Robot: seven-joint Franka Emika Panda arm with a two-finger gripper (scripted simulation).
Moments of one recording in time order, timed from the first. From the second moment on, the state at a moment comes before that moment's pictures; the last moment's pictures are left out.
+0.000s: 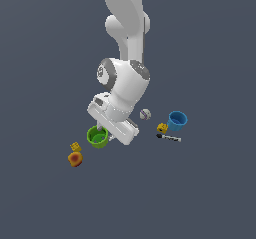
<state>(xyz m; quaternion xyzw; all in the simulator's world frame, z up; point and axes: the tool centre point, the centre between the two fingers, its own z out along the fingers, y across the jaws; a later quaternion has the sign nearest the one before) 0.054 -0.091 0.153 0.92 -0.29 0.18 0.18</state>
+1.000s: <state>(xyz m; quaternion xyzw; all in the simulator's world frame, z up) 0.047 -0.101 0.107 0.89 -0.35 0.26 0.17</state>
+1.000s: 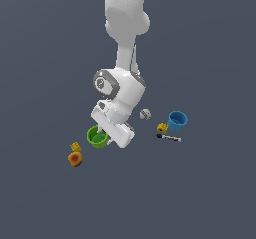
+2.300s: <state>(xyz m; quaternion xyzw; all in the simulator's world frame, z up) 0.048 -0.112 0.079 0.88 -0.36 0.27 0.15</state>
